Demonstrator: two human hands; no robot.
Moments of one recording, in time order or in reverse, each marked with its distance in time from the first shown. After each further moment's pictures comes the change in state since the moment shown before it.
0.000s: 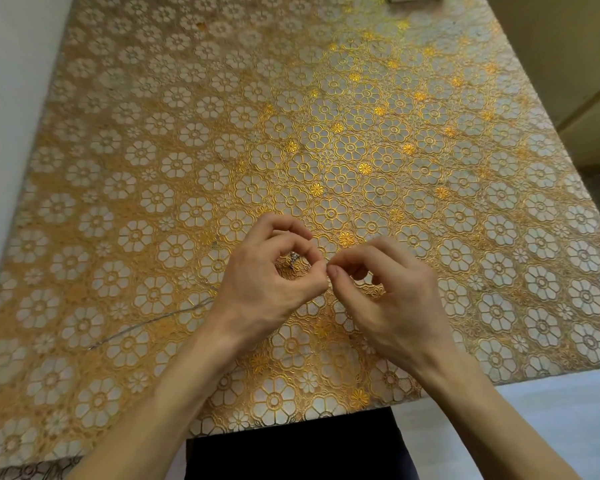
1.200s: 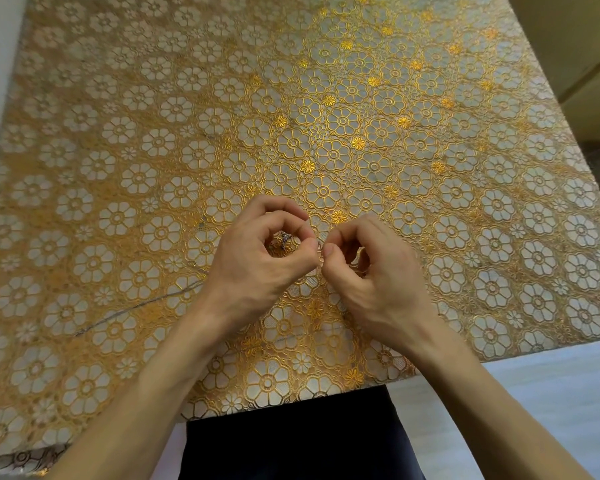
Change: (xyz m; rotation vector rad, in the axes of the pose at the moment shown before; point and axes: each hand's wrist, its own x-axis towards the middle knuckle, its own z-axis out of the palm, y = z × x) left_hand 0.002 -0.006 0.004 -0.106 -0.030 -0.030; right_hand 0.001 -0.006 0.008 0.109 -0.046 0.158
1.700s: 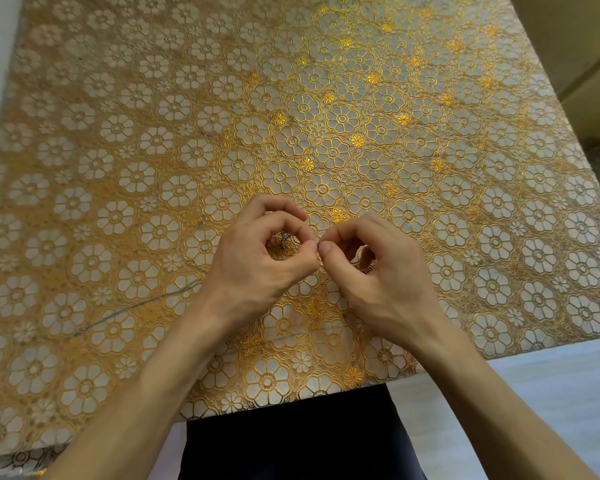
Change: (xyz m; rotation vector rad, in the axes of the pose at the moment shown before) left_hand 0.000 -0.003 0.001 0.084 -0.002 0.051; right_hand 0.002 -0.003 -0.005 0.081 -0.024 0.051
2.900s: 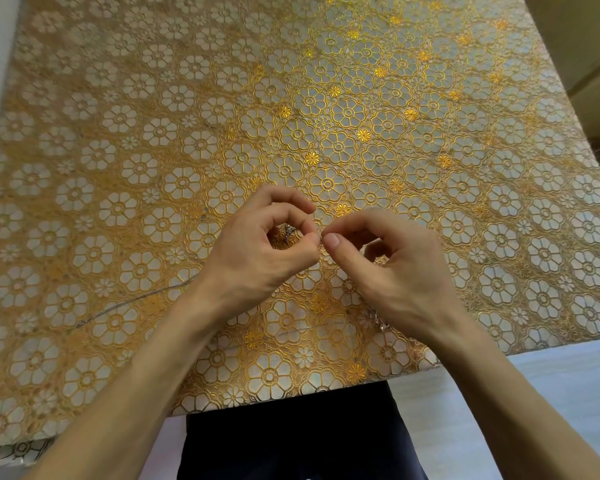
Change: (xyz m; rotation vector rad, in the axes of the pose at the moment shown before) left_hand 0.005 0.001 -0.008 -0.117 -0.096 -0.057; right_hand 0.002 -0.003 -0.012 0.027 -0.069 0.022
